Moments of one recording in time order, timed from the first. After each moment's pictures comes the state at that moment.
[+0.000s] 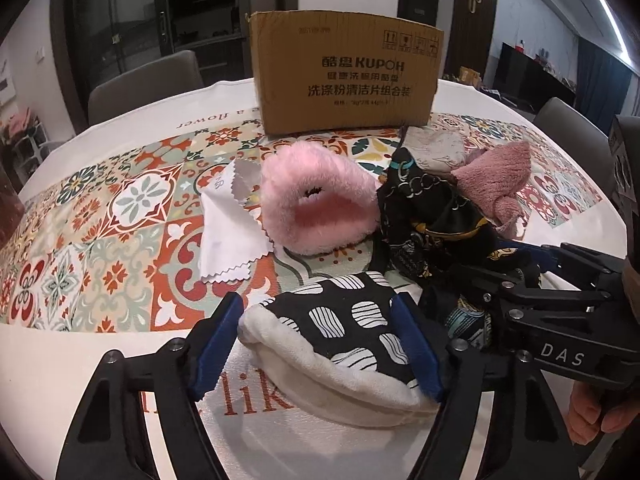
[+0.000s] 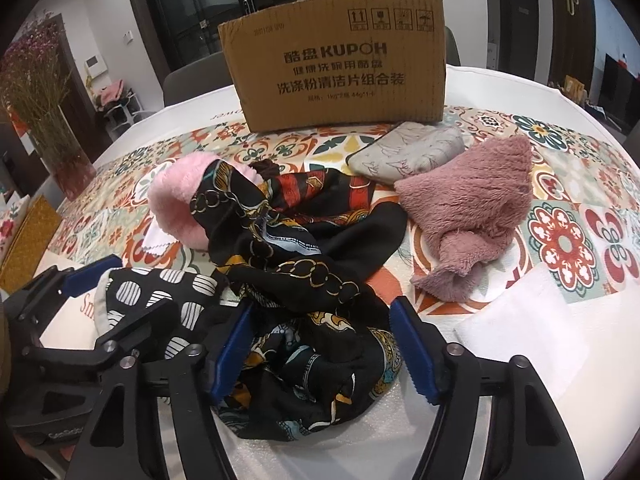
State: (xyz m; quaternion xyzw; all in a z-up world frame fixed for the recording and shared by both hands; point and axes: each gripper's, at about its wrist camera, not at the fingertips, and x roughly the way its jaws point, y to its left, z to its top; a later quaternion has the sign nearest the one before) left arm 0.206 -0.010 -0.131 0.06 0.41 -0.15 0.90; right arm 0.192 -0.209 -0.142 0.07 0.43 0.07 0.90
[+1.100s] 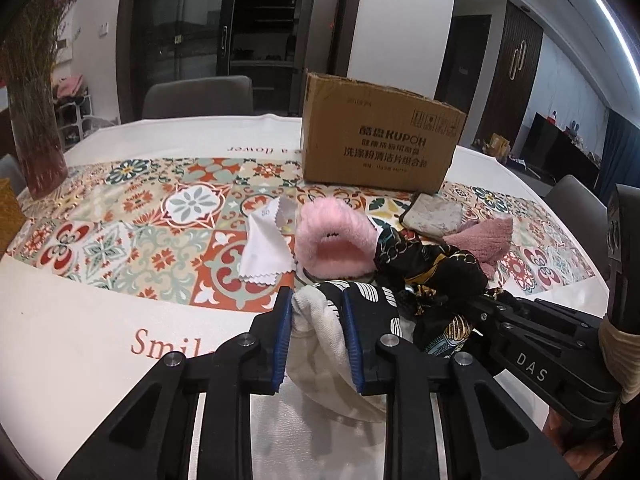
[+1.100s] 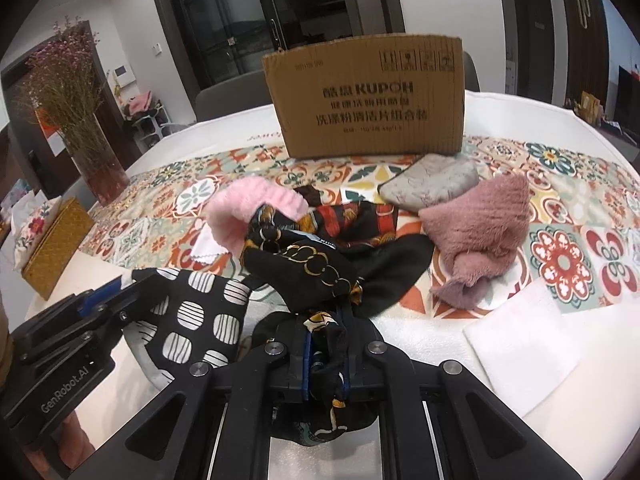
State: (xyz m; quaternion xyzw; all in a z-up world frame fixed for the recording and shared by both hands) left arm 0.159 0.009 -0.083 -0.03 0.35 -0.09 0.93; right arm 0.166 -0.204 -0.109 0.07 0.39 0.11 0.91
